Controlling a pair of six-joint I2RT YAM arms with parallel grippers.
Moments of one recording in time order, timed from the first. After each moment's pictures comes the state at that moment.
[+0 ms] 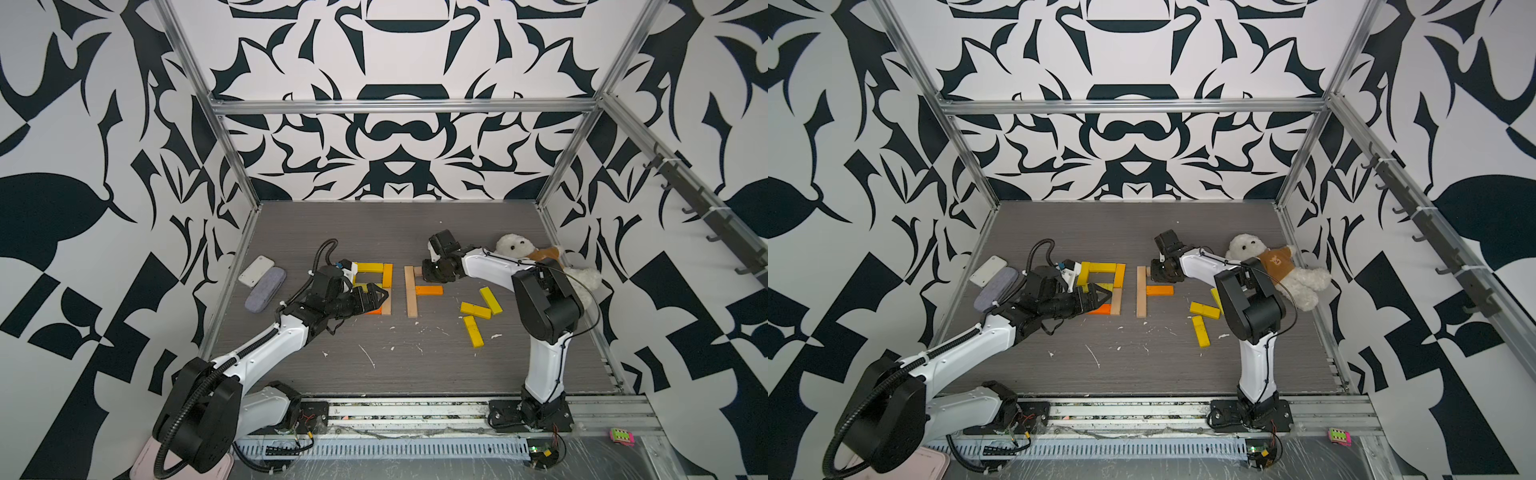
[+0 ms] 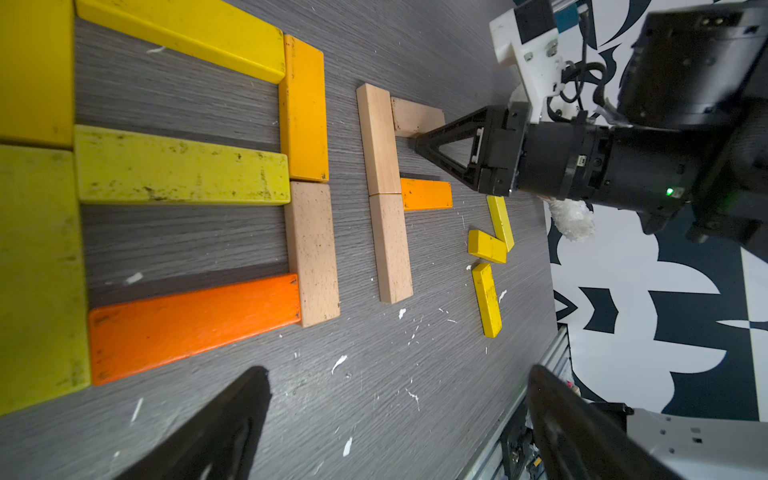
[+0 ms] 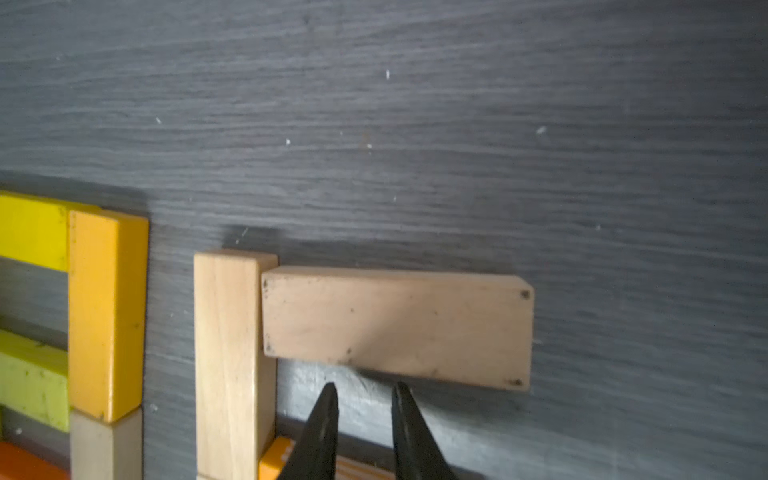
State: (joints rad) left arm -0.51 1.19 0.58 -0.05 0.44 -0.75; right arm 0.48 1.94 1.27 -0.42 -0.09 0.46
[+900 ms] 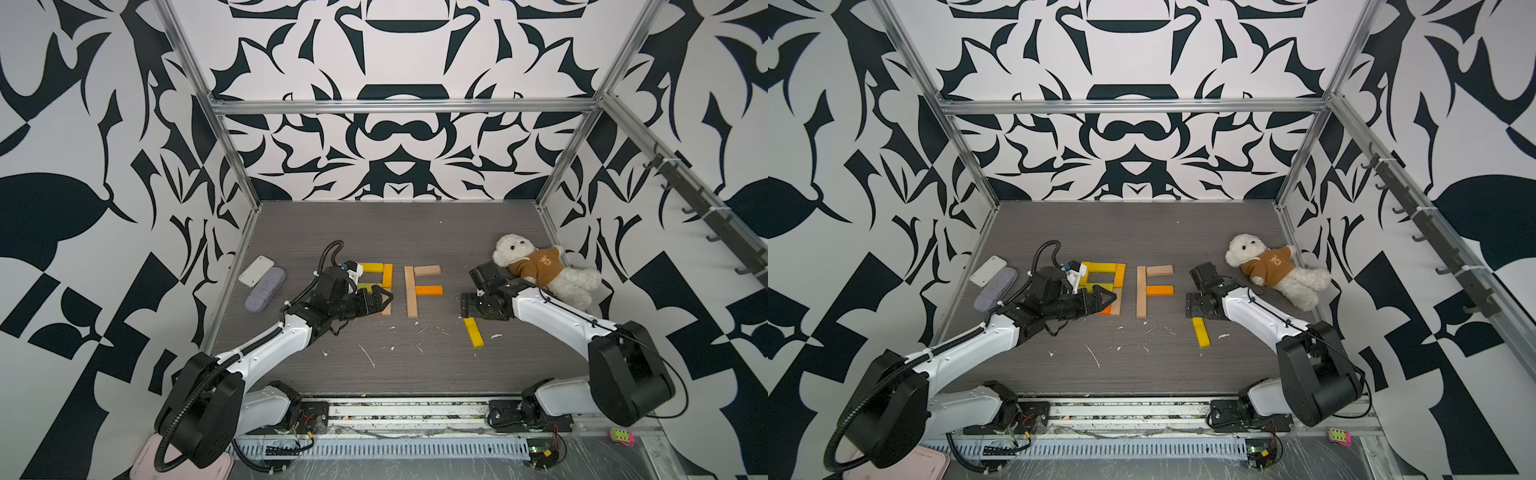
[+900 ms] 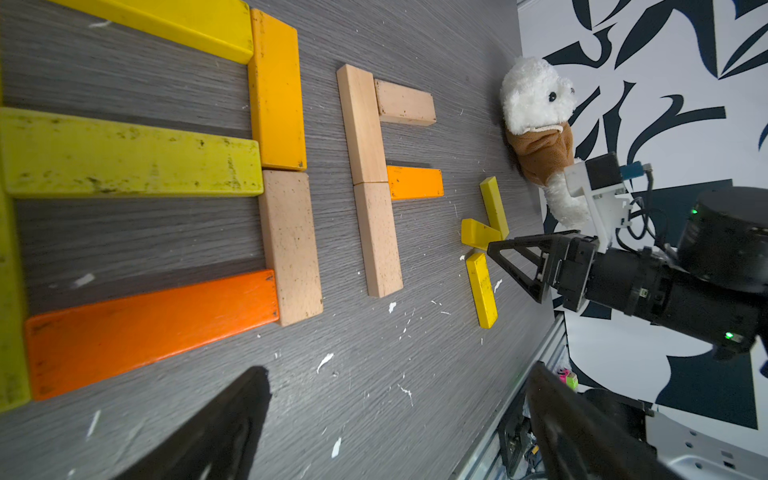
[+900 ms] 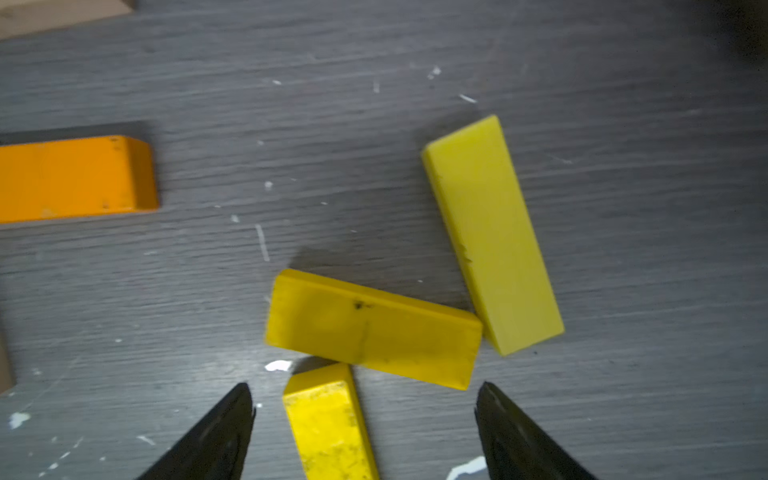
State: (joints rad) left arm -0.54 1.22 0.58 -0.02 0.44 -0.76; right arm 0.37 1.38 0.75 -0.62 0.12 0.48
